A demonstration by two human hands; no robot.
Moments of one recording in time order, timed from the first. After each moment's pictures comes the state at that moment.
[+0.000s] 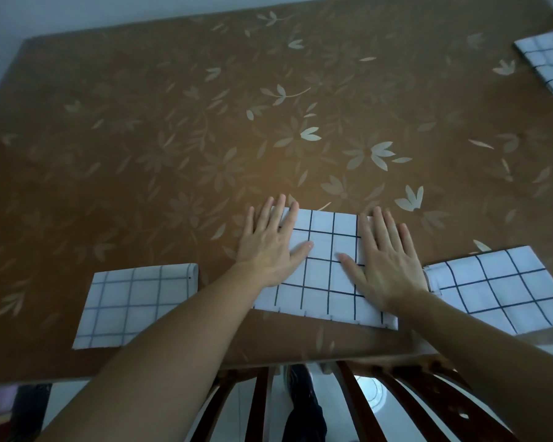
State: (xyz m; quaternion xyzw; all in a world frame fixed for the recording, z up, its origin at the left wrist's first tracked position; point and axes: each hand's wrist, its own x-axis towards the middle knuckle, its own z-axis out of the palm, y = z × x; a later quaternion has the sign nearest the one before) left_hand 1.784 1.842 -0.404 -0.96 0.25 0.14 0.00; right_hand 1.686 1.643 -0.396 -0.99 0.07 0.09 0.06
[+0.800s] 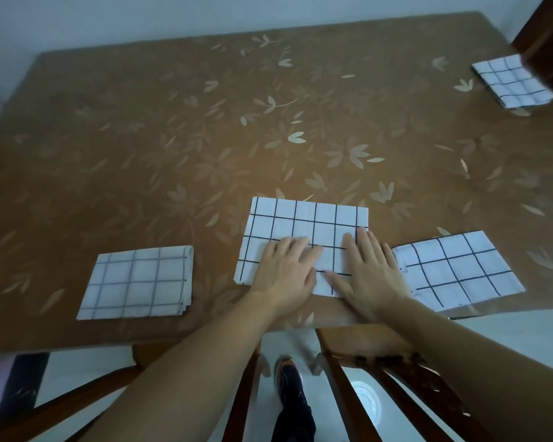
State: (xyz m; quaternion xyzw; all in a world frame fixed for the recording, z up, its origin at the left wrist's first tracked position) left_hand 1.691 1.823 -0.389 -0.93 0.35 0.06 -0.07; right_hand 1.632 1.650 -0.380 -0.98 0.07 0.13 0.10
